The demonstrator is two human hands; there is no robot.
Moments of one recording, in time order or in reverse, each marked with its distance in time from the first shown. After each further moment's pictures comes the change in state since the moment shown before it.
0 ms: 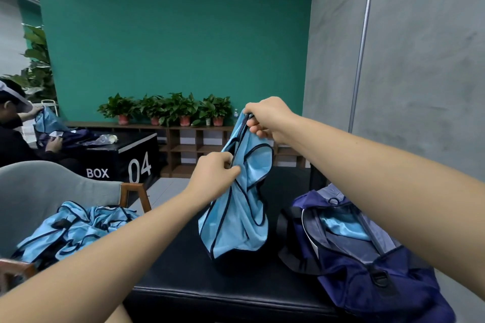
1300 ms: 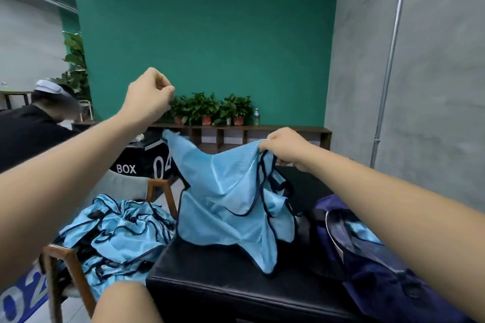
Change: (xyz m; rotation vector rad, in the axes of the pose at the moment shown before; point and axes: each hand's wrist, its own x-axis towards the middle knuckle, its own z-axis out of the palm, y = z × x) left_hand 0.071 -0.046 -0.195 0.020 0.426 -0.069; right_hand -0.006 0.059 0.019 -0.350 -0.196 -0.137
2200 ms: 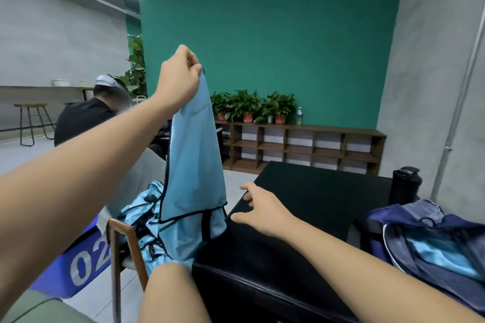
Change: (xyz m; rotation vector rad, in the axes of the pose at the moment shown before) left_hand 0.027 -0.017 -0.046 0.114 0.168 0.095; right_hand -0.044 0.020 0.194 -0.111 -0.303 -0.242
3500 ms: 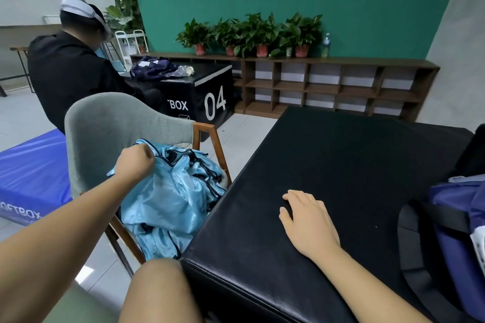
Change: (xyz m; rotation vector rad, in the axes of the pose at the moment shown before) left_hand -0.155 -0.370 0.141 0.649 -0.489 -0.474; right_hand 0.044 0.195 0.092 -0.399 0.105 0.133
